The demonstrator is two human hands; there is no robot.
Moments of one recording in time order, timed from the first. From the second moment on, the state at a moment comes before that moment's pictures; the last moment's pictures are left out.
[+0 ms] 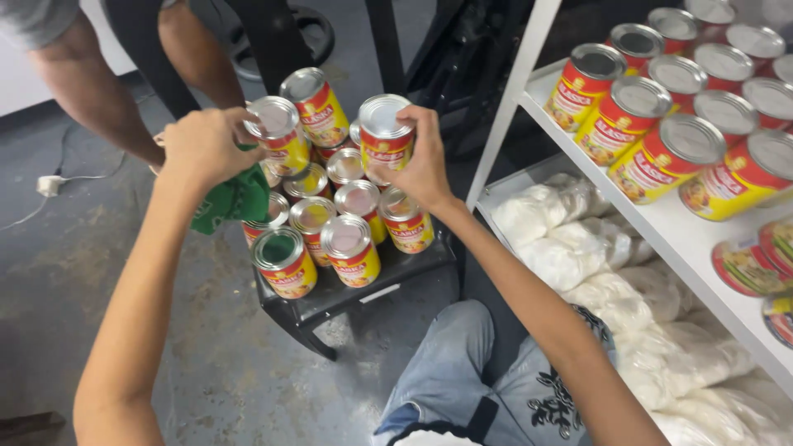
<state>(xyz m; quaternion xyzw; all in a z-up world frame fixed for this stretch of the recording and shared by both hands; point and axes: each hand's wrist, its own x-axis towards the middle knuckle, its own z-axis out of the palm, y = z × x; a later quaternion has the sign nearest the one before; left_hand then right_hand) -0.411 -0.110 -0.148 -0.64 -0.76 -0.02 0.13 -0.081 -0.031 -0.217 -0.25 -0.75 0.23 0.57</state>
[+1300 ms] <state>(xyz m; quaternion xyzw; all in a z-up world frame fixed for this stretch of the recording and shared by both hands) -0.123 -0.125 -0.037 -0.80 -0.41 -0.42 -0.10 0.027 -0.113 -0.132 -0.20 -0.76 0.38 0.48</state>
